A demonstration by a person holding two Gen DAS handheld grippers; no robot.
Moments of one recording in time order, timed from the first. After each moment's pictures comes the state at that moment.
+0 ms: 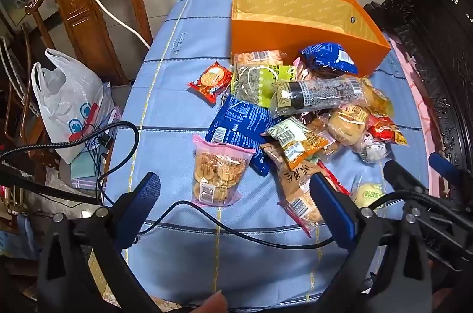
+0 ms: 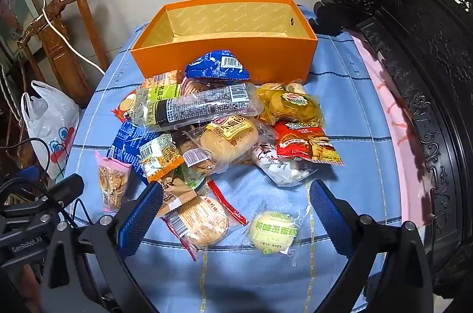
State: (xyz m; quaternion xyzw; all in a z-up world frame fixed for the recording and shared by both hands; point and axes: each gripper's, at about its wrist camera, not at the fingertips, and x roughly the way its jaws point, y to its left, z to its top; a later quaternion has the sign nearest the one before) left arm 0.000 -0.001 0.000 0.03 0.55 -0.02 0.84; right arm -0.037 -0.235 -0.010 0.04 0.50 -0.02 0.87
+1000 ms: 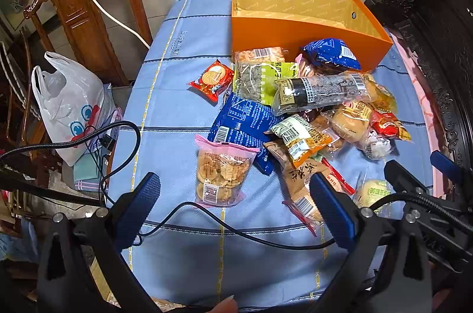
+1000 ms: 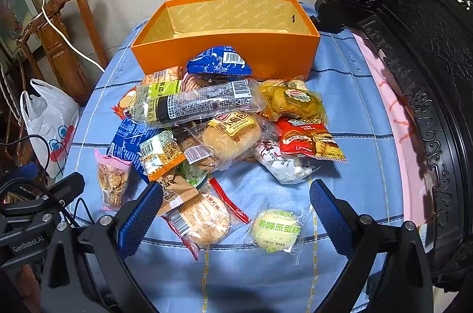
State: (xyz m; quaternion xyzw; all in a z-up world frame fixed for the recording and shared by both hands) left arm 0.001 0.002 -0.004 0.04 0.55 -0.02 0.84; right arm -0.036 -0.232 -0.016 0.03 0.50 -0.02 0.86
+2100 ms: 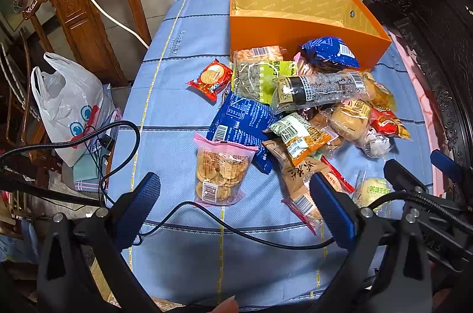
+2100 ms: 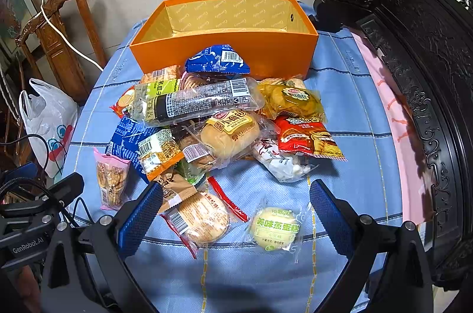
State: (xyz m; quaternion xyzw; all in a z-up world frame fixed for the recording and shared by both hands) left arm 0.001 0.001 -0.005 0.04 0.55 -0.02 0.84; right arm -0.038 -0.232 -0.015 0.03 0.50 -0.03 0.86
